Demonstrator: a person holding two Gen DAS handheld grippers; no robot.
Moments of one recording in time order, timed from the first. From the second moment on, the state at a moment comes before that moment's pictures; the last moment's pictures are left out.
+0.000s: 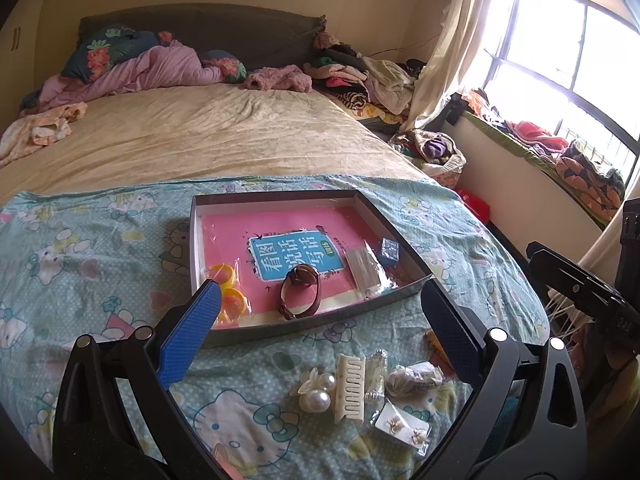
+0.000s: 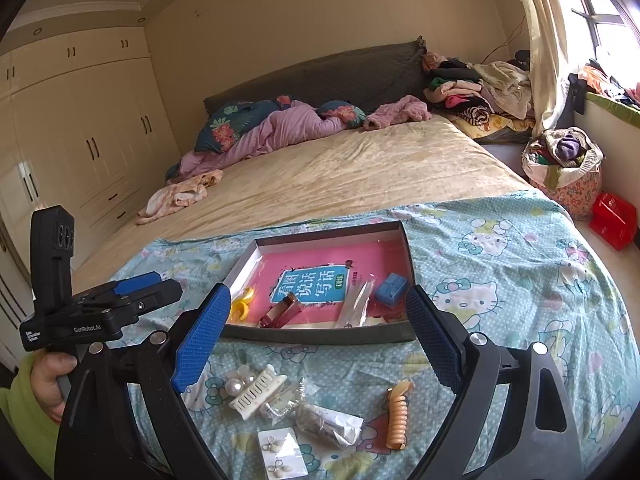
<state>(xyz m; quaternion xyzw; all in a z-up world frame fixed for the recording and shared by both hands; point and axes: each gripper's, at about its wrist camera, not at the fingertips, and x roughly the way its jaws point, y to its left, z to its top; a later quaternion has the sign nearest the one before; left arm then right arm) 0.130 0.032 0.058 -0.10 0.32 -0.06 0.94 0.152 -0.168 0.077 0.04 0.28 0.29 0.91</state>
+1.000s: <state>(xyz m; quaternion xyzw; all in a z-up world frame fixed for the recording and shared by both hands) 0.091 0.022 0.004 -0.09 0.39 -0.09 0.91 0.122 -0.157 0.039 -0.01 0.35 0.30 0.89</state>
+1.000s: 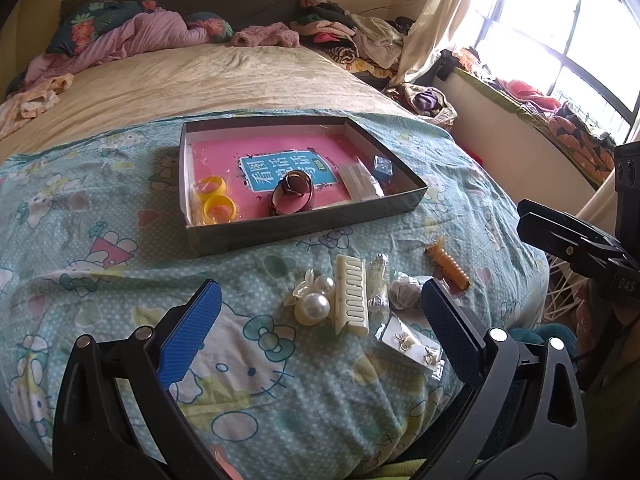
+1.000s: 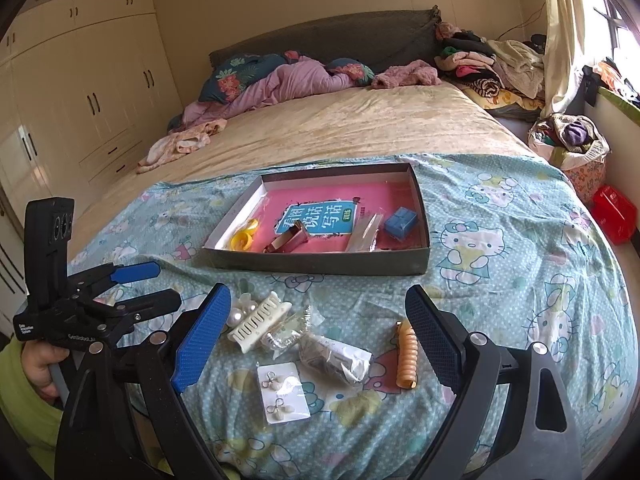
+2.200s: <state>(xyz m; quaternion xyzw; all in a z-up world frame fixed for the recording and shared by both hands) 0.111 -0.014 -0.065 -0.09 0.46 -0.14 0.87 0.137 -0.149 -0.028 -0.07 0.43 0.29 0.85</state>
